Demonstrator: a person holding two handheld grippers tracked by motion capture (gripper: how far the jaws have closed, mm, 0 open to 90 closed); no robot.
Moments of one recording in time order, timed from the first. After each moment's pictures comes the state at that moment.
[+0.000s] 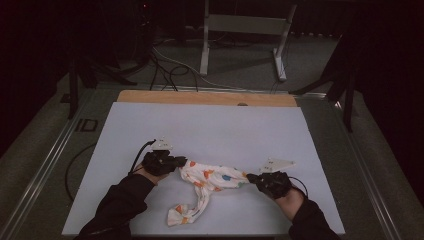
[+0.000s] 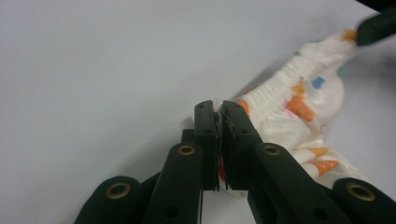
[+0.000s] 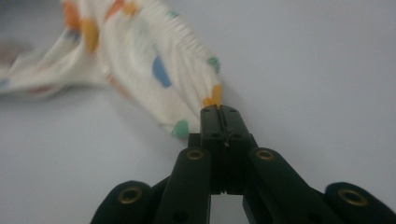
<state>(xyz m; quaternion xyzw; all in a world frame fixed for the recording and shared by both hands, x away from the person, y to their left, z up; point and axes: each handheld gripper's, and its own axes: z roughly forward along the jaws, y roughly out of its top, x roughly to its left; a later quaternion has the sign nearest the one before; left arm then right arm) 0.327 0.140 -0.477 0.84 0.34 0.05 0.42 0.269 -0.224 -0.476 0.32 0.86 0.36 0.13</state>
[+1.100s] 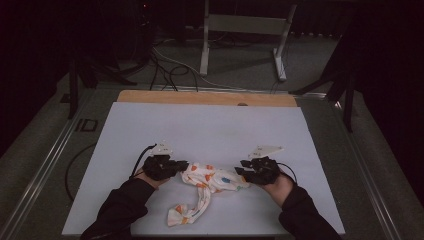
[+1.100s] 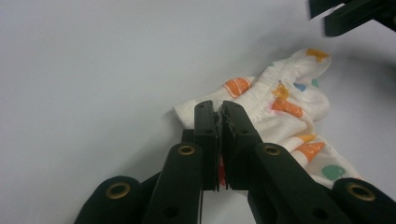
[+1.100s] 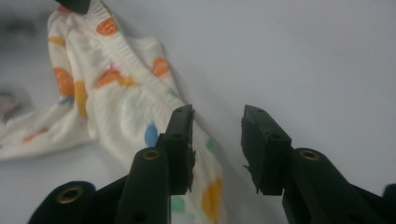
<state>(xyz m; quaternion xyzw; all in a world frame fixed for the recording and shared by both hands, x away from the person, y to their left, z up) 0.319 0.139 -0.481 0.83 0.33 0.04 0.44 0.309 -0.195 -0.464 0.34 0.86 0.37 0.12</state>
